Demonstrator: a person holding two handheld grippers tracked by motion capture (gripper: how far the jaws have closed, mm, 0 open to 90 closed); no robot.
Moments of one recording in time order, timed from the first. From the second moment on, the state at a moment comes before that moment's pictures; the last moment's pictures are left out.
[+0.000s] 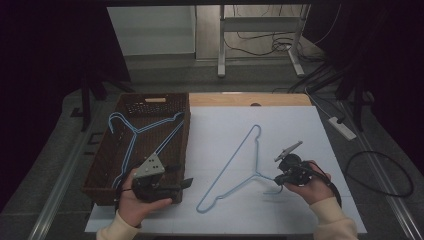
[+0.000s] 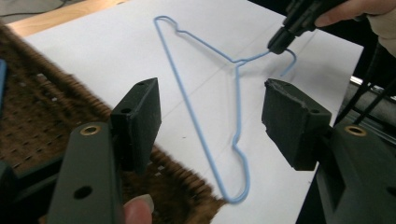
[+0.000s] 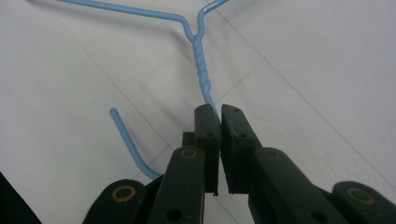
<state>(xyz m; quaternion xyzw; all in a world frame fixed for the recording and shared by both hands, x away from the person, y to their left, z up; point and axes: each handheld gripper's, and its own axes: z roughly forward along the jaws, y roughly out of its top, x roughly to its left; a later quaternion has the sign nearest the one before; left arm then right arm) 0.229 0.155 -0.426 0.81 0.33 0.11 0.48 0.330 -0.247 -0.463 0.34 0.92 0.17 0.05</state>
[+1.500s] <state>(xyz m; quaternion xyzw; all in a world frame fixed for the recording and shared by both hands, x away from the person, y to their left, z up) 0.268 0.037 -0.466 0.88 0.28 0.03 0.39 0.327 -0.241 -0.463 0.33 0.93 0.17 0.05</state>
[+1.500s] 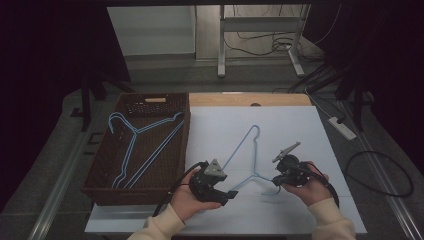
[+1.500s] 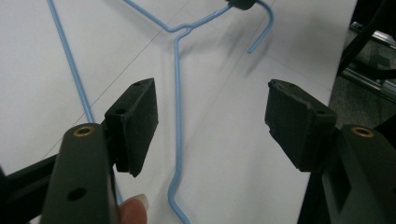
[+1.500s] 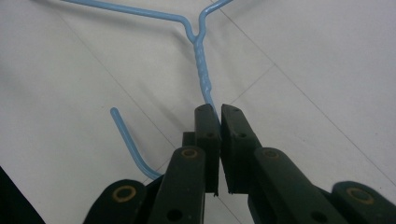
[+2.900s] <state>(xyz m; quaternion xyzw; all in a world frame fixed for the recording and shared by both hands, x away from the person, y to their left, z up) 0.309 -0.003 -0.519 0.90 0.29 -0.01 0.32 0.324 -0.240 -0.455 0.33 0.92 0.18 0.06</state>
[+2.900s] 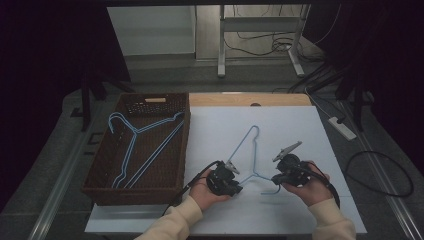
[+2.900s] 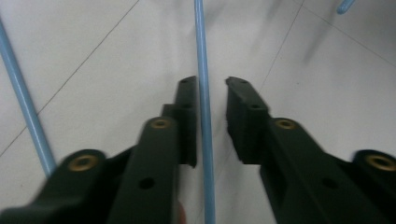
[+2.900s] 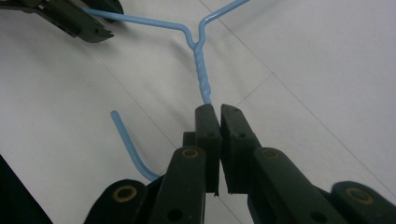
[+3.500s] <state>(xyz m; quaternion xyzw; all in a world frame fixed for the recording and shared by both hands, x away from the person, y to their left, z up) 0.308 0.001 -0.511 0.89 0.32 -0.01 0.32 0.322 -0.250 -0.440 0.34 0.90 0.26 0.10</state>
